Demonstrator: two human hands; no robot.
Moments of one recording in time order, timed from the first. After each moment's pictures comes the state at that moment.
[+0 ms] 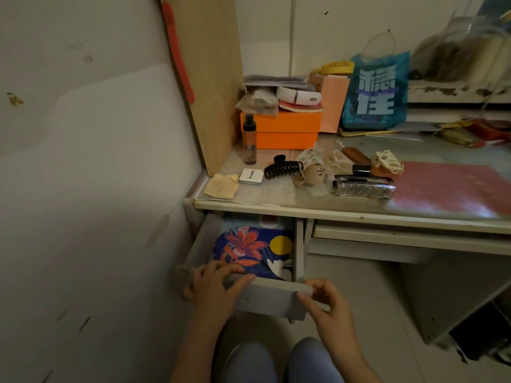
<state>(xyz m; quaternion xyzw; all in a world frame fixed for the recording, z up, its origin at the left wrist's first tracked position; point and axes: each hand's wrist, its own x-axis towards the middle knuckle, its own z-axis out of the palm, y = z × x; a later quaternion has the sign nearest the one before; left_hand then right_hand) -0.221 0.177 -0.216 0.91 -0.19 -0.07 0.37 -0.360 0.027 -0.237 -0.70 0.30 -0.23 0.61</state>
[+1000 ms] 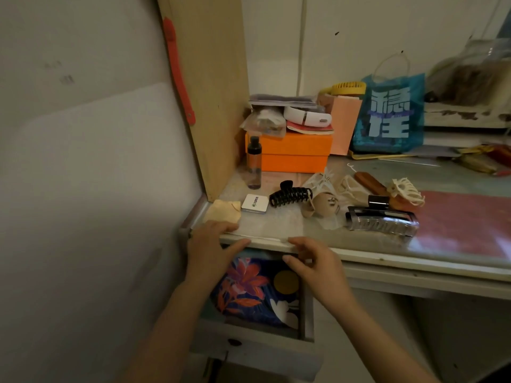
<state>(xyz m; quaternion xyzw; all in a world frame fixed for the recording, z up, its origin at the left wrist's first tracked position) -0.108 0.120 -0.158 0.85 -0.29 0.07 0.42 -0.246 -0.042 -0.170 -0.85 0.16 -0.25 0.44</state>
